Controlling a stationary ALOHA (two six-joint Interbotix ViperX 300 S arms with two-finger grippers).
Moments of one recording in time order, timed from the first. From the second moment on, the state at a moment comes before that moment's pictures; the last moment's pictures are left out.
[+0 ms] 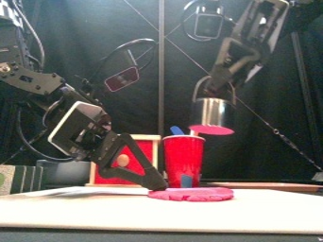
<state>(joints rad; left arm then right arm) -0.33 0.33 0.79 -0.64 -0.60 0.40 0.04 -0.26 0.81 0.48 0.28 -0.21</state>
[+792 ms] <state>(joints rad) -0.30 0.23 0.85 -0.66 -0.59 0.41 0.01 -0.21 0.89 0.46 0.25 -0.21</state>
